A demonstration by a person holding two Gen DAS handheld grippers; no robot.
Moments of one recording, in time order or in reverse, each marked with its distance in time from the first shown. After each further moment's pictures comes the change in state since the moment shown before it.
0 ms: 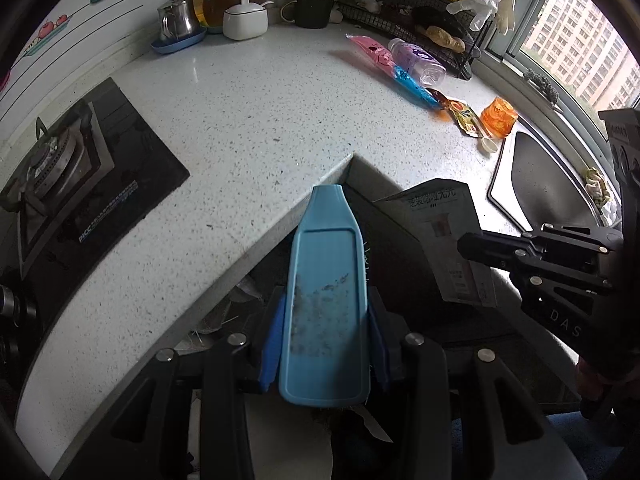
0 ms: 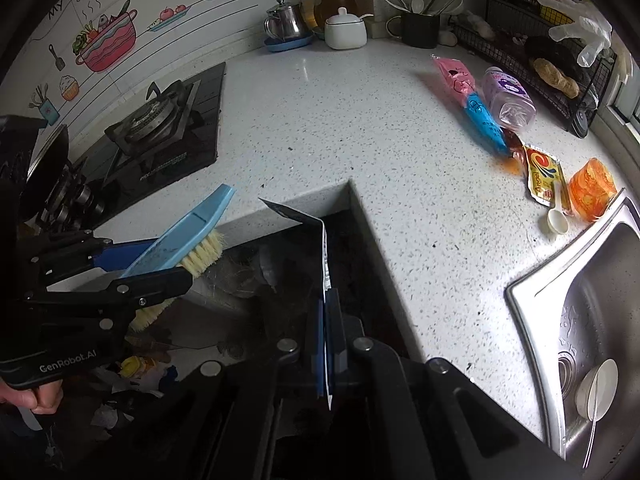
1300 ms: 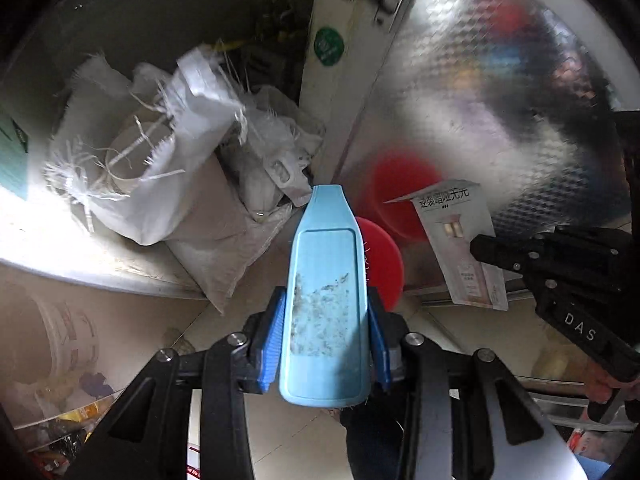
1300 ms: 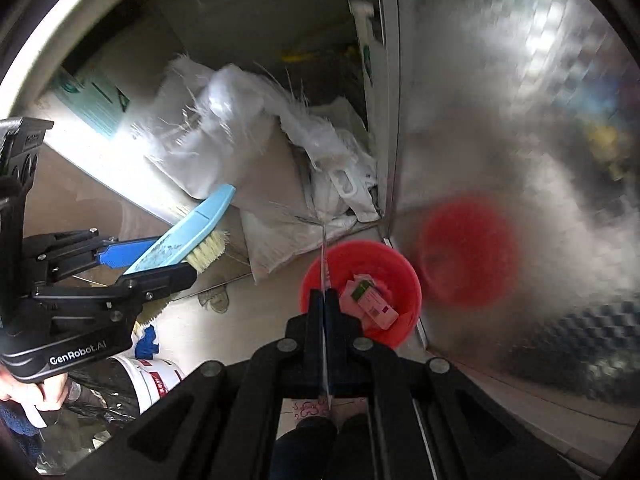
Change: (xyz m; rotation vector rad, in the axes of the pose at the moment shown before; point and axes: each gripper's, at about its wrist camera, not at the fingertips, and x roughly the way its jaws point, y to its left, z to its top) left arm 0.254 0.045 -0.165 -0.059 0.140 0.010; right arm 0.258 -0.012 -0.148 0.013 0.143 0.048
